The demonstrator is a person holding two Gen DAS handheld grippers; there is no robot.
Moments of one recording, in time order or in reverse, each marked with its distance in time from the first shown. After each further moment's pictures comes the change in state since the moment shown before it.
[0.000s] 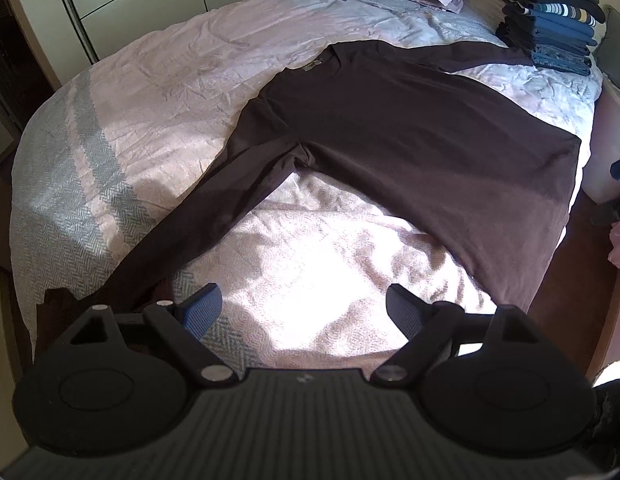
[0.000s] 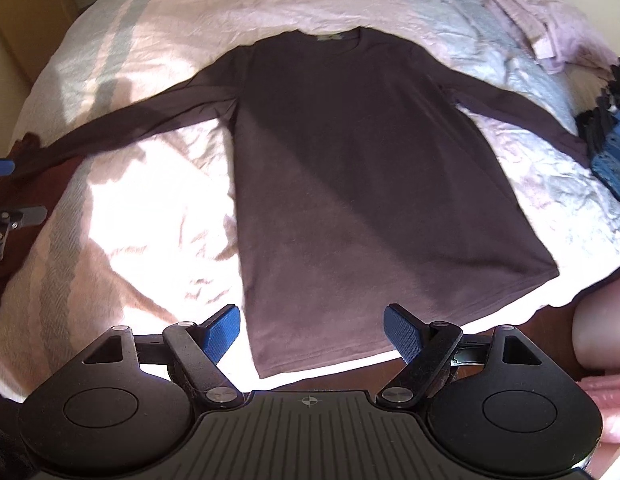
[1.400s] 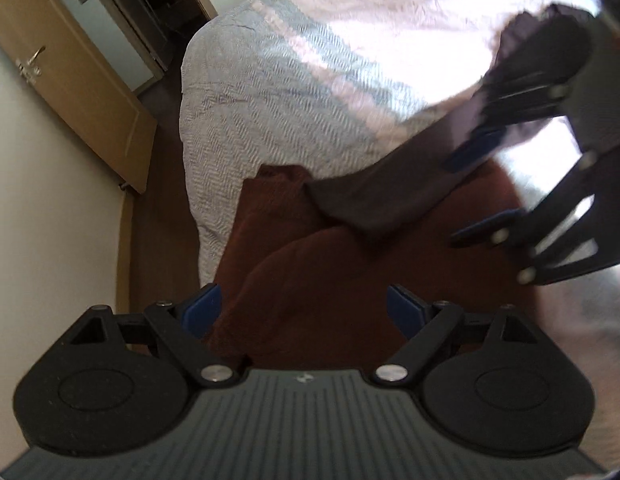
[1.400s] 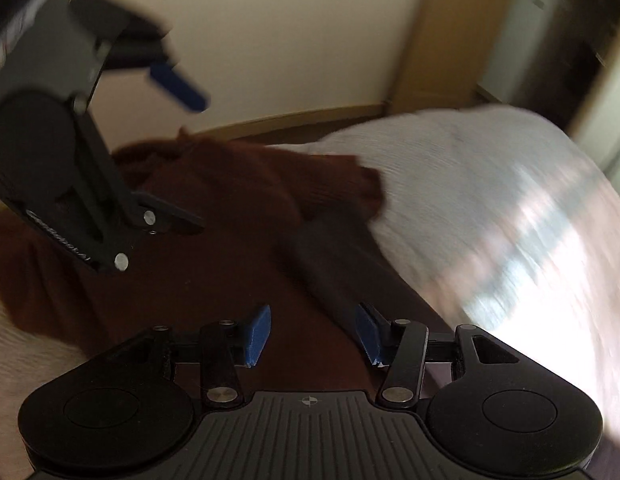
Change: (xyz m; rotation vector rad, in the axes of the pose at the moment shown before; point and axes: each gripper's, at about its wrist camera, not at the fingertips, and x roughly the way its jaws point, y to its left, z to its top) left arm 0.062 0.264 -0.137 -0.145 0.079 0.395; right arm 0.186 0.424 0.103 -1.163 -0.359 0.465
